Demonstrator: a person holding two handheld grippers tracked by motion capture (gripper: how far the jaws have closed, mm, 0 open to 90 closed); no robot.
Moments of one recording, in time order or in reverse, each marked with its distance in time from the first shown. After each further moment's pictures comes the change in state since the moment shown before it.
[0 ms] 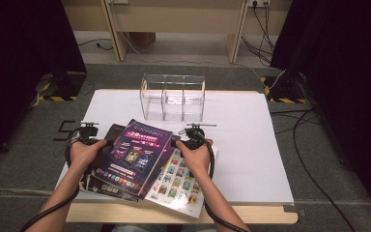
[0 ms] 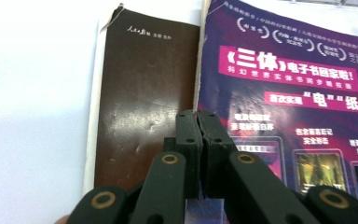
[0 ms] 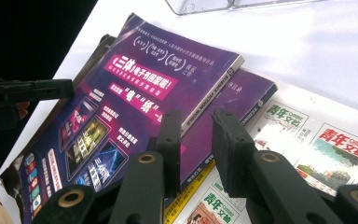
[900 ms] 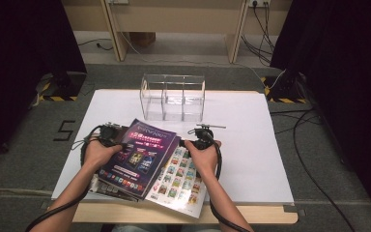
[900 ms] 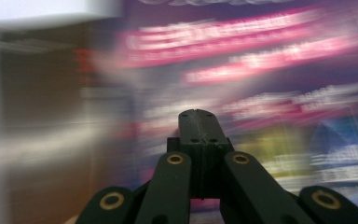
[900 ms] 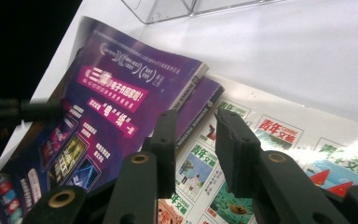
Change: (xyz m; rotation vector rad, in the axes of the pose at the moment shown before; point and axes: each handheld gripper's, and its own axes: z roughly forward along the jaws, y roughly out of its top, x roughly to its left) left arm -0.074 -0.001 0.018 0.136 0.042 0.379; right arm -0.024 -0.002 -0.011 -0.026 -0.041 0.065
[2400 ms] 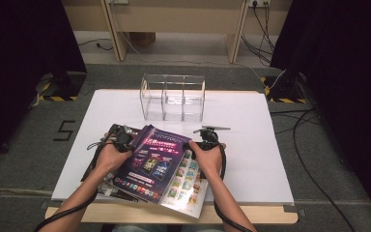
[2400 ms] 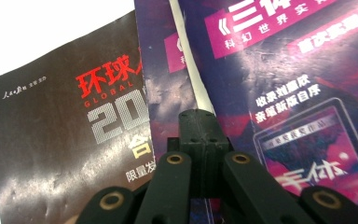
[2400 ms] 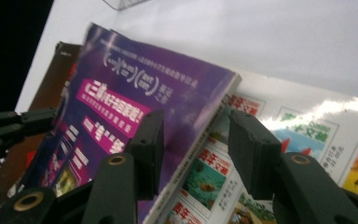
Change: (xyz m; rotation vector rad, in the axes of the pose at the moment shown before) left arm -0.021 0.006 0.008 0.054 0.091 0.180; right arm -0.018 -0.003 -0.001 0.078 -0.023 0.111
